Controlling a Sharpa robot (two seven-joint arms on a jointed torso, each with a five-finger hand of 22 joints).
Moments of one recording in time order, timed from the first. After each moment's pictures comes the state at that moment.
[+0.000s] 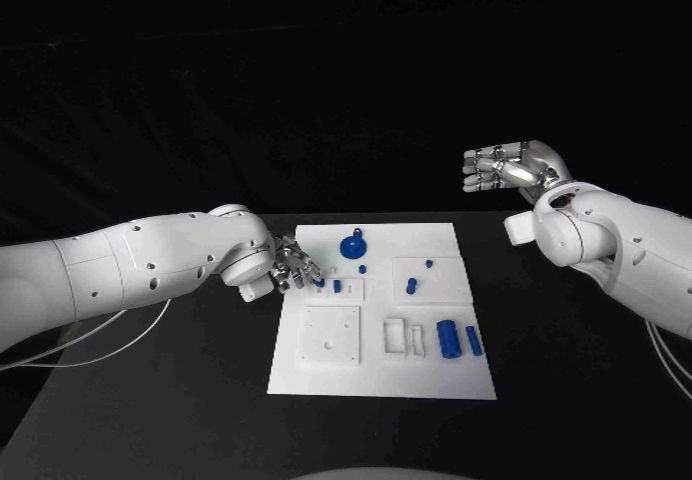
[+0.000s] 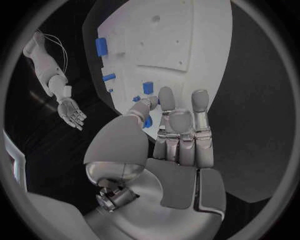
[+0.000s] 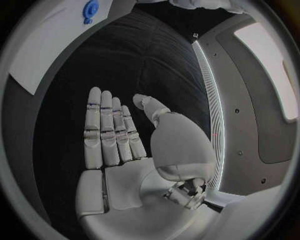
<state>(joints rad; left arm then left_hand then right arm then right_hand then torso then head) 1.37 -0.71 -0.24 1.32 -0.70 -0.06 -0.57 1.15 -0.02 0.25 -0.12 0.60 1.23 0.05 0.06 0.52 1.47 -0.07 0.55 0.22 1.42 -0.11 1.22 0.44 0.03 1.31 -0.13 0.45 1.31 1.14 -0.68 0.26 1.12 -0.58 -0.30 0.18 1.18 -0.06 0.34 -0.16 0.53 1.02 0.15 0.06 0.06 1.20 0.10 0.08 0.06 1.22 0.07 0.20 0.21 0.11 1.24 0.05 0.17 0.10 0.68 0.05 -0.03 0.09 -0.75</state>
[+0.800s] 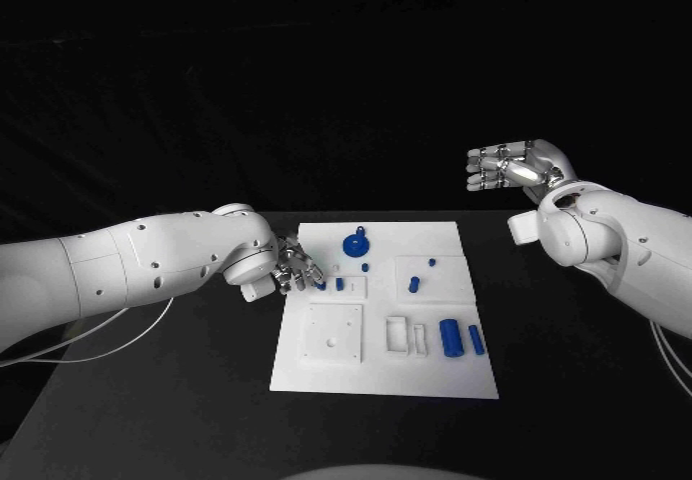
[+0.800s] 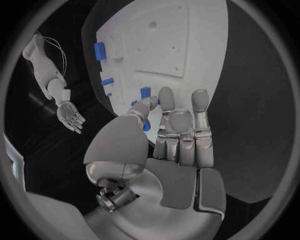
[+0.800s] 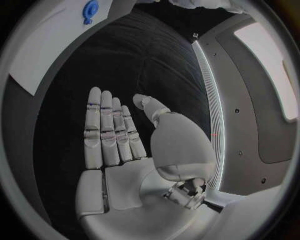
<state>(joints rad) 1.37 -0.71 -0.24 1.33 -0.71 -0.04 -0.58 1.15 -0.02 0.25 -0.12 0.60 1.23 0.05 0.06 0.52 1.47 -0.07 0.55 0.22 1.42 -0.11 1.22 0.44 0.03 1.31 -0.13 0.45 1.31 1.14 -0.68 0.26 1.12 -0.58 -0.30 0.18 1.18 -0.06 0.34 -0.16 0.53 1.02 0.15 0.06 0.06 1.20 0.10 0.08 0.06 1.22 0.07 0.20 0.21 0.11 1.24 0.05 0.17 0.10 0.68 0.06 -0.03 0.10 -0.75</state>
